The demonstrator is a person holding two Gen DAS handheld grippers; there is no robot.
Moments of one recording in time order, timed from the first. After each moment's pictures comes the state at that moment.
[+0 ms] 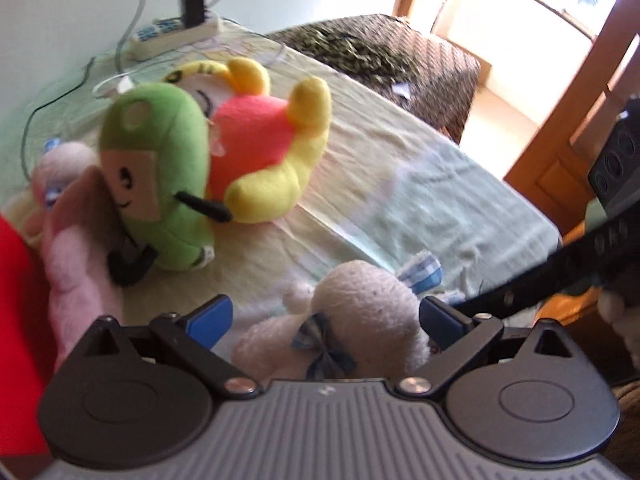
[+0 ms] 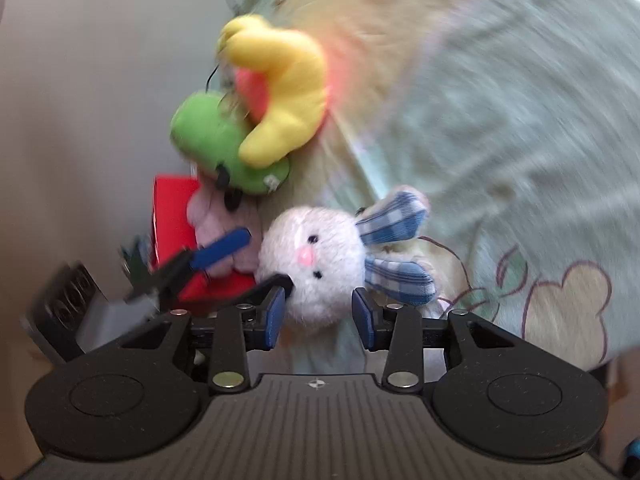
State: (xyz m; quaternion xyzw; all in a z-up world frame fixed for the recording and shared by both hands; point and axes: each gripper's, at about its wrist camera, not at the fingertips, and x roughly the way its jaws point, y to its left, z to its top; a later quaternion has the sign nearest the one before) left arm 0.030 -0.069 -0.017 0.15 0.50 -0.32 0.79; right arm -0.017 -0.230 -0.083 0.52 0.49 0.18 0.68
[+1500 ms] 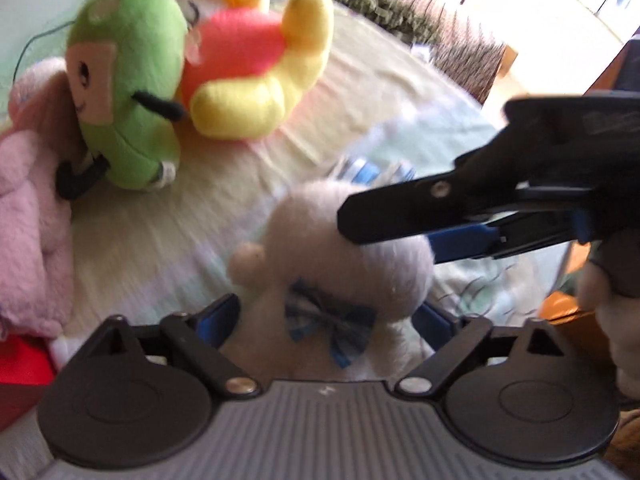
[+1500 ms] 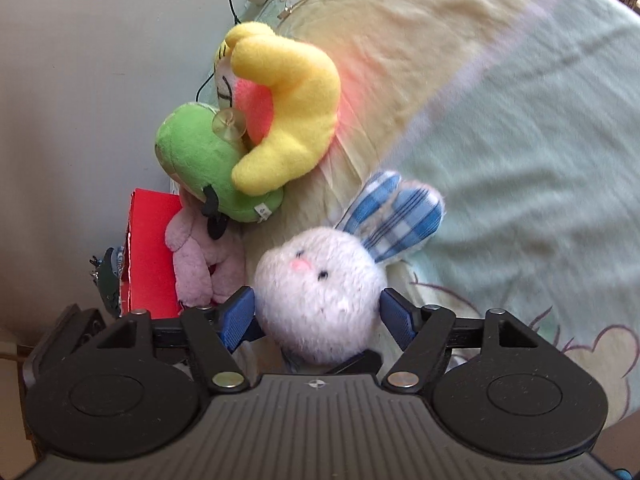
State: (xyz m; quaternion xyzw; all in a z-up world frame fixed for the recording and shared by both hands) left arm 0.016 -0.076 -0.043 0.10 0.55 -0.26 0.79; right arm -0.009 -0.199 -0.062 0.44 0.50 0.13 0.74
